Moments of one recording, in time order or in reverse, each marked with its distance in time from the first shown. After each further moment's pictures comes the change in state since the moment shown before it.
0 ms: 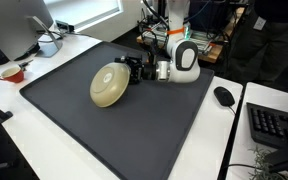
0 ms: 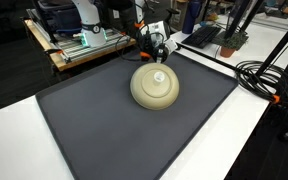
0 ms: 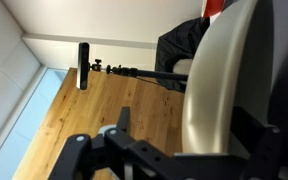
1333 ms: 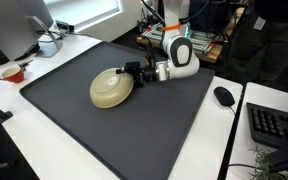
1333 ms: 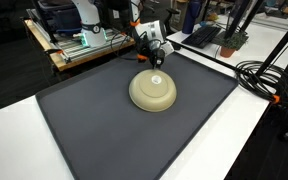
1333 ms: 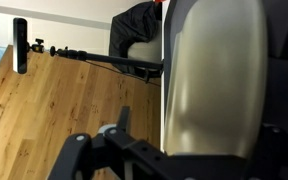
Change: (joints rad) arm -0.044 -0.041 -0.002 -0.069 -0.035 0.247 -0.054
